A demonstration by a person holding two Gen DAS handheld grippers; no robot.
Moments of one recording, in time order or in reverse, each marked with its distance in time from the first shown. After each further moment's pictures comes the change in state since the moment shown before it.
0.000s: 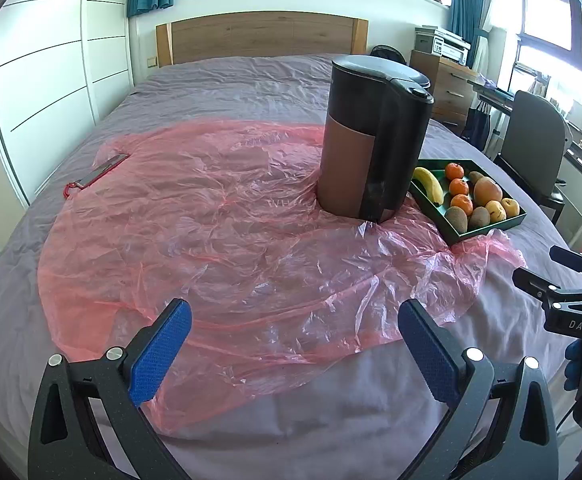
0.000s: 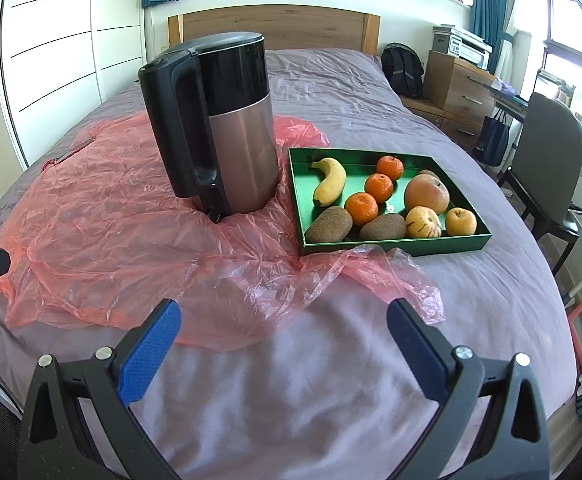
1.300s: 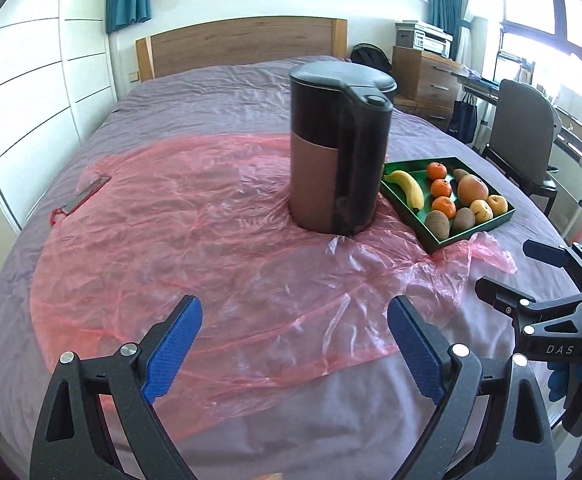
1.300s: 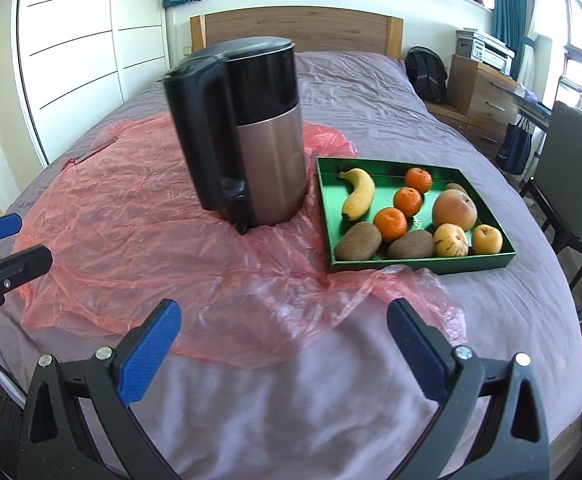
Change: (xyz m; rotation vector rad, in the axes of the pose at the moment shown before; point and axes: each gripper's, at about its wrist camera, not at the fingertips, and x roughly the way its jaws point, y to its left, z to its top) left arm 0.003 -0.035 0.019 0.061 -0.015 -0.009; right arm 0.005 0.014 0.015 -0.036 -0.007 0.084
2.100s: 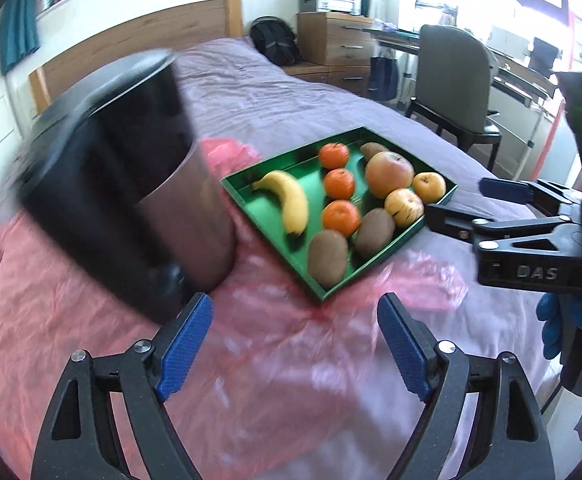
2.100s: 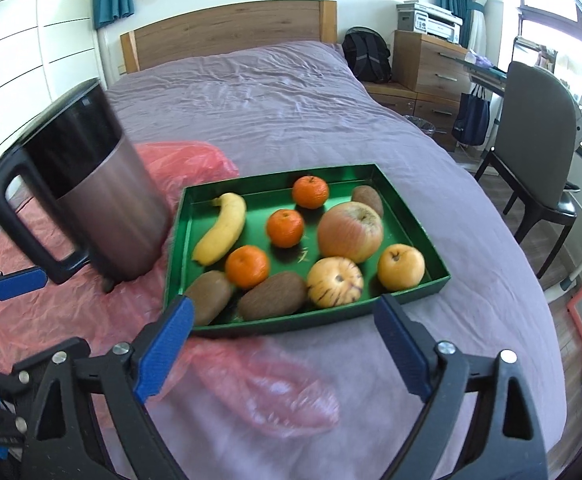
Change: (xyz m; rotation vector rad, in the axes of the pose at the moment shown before) left arm 0.098 -0.146 0.072 0.219 0.090 -0.207; right arm 0.045 -0.152 0.044 0.150 0.010 -0.101
